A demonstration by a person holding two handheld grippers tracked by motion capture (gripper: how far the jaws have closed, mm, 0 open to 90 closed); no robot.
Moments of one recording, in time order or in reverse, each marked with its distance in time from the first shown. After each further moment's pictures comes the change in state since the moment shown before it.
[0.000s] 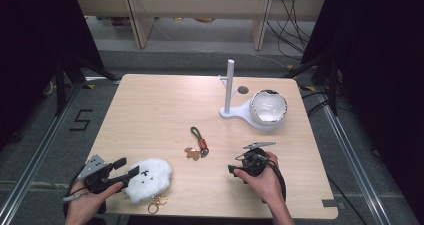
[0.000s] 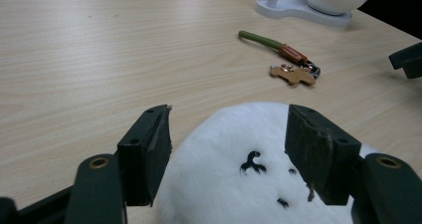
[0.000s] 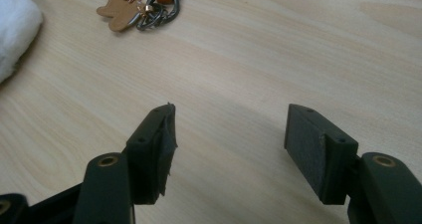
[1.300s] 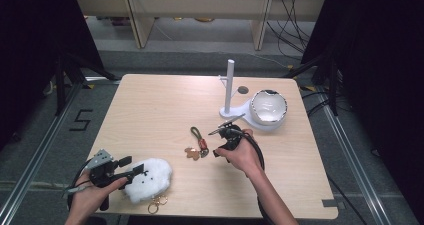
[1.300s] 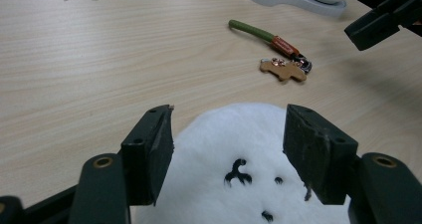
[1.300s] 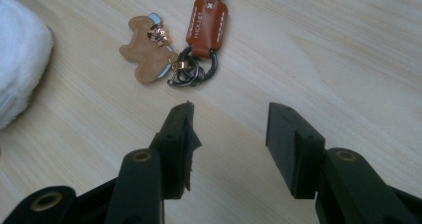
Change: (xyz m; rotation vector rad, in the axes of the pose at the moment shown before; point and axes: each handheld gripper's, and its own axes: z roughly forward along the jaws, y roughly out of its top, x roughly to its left) left arm -0.005 0.011 0.007 0.075 -0.022 -0.054; right arm 0.035 0.083 0.030 0.198 -0.035 -0.094
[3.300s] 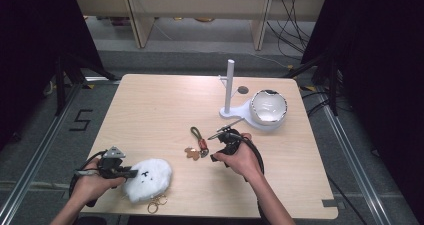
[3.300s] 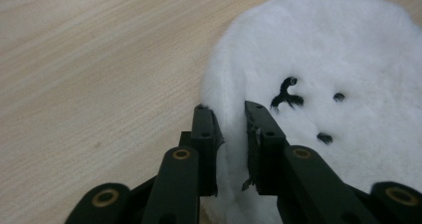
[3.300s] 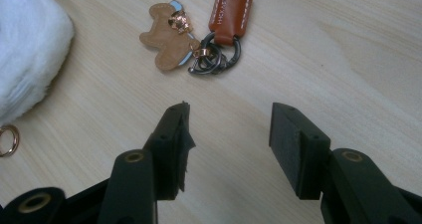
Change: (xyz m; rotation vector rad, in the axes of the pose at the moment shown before) left arm 0.018 0.009 0.018 0.447 0.031 0.163; right arm 0.005 -0.010 0.003 -0.011 0.057 -0.029
